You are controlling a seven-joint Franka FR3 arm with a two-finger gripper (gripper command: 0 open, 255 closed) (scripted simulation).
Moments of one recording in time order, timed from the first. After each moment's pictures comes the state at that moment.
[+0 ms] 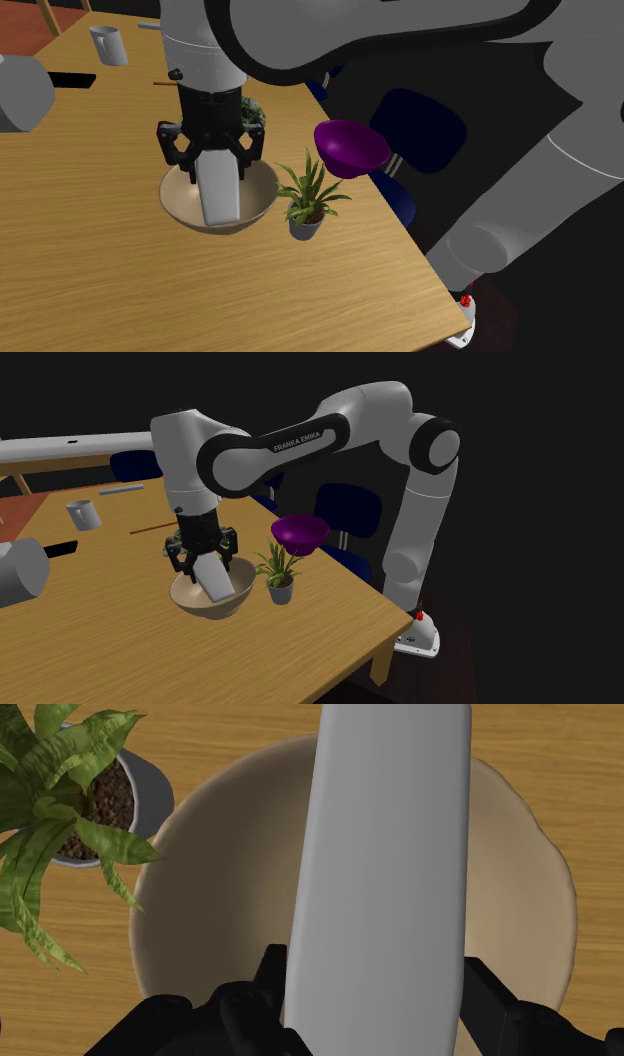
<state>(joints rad) -0.15 -0.06 0.86 -1.85 0.04 1.82 1.23</state>
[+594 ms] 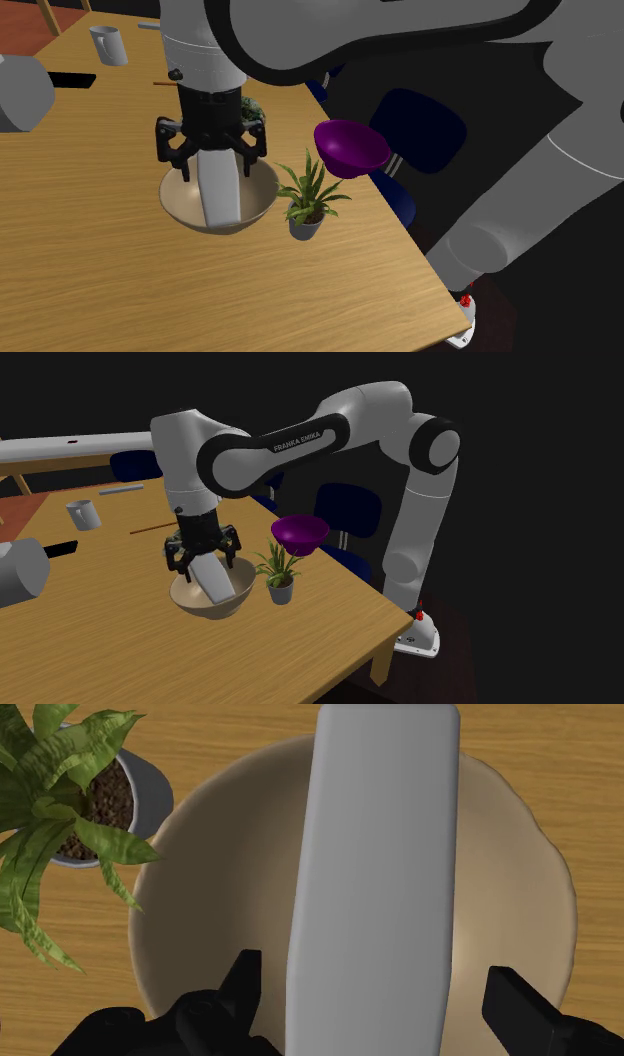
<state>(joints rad) -0.15 -0.06 0.86 -1.85 0.04 1.82 1.23</state>
